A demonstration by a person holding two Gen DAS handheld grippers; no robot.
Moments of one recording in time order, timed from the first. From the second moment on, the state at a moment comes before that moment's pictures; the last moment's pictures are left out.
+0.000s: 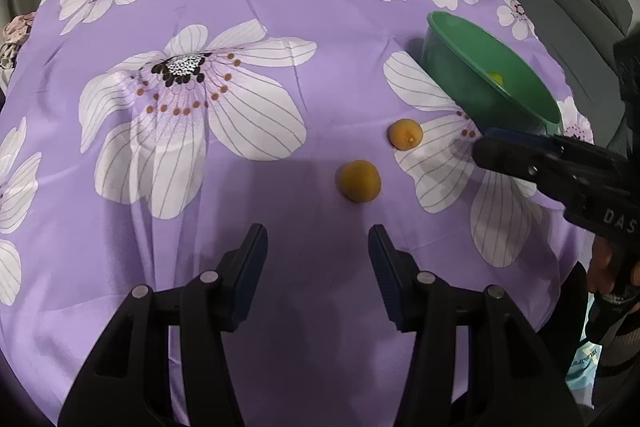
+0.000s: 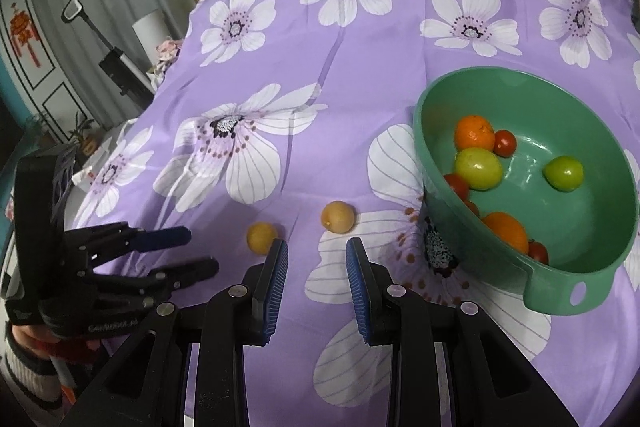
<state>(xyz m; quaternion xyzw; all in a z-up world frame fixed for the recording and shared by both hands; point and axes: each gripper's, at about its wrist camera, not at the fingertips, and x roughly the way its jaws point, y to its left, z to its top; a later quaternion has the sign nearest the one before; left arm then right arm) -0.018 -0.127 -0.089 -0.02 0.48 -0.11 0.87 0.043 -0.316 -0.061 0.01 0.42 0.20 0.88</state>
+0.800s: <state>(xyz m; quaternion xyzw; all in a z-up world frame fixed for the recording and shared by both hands) 0.002 -0.138 -0.089 -0.04 0.48 -0.14 0.87 0.067 -0.302 -0.077 0.00 0.45 0.19 0.87</state>
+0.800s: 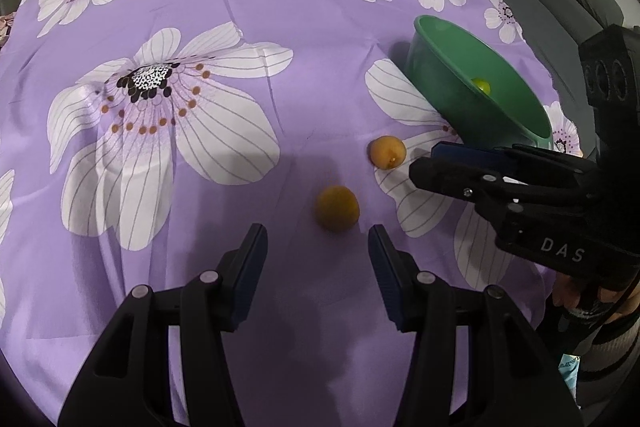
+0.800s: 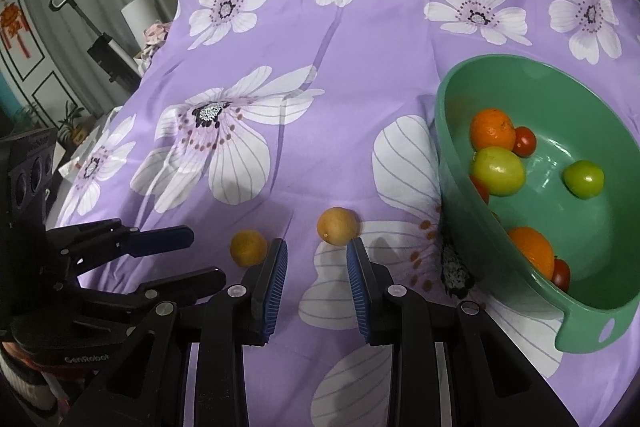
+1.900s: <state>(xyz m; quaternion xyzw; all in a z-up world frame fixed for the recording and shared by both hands) 0.014 -0.148 -0.094 -0.03 0.48 -0.16 0.86 0.084 -0.305 -0.087 0.00 0.47 0.18 0.87</state>
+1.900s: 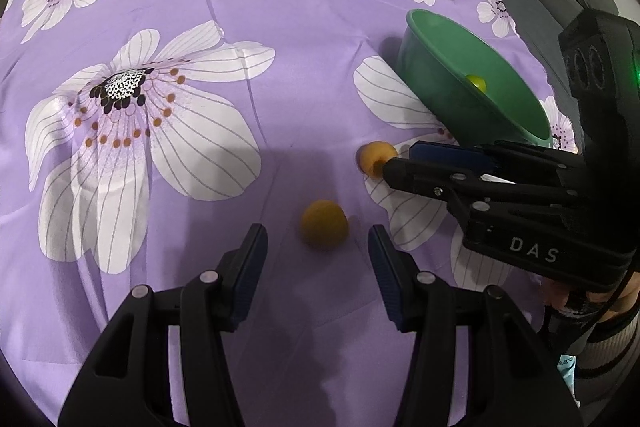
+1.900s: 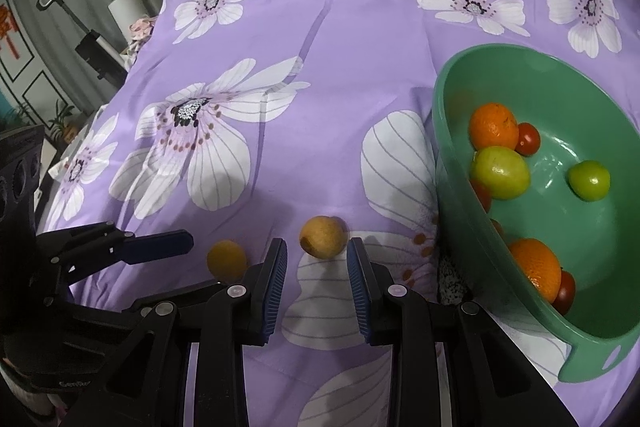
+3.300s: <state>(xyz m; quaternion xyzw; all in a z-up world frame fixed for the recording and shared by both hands) 0.025 -0.154 -0.100 -0.05 0.49 -0.17 0.85 0.105 -0.294 -0.100 -0.02 0.49 0.18 0.86</state>
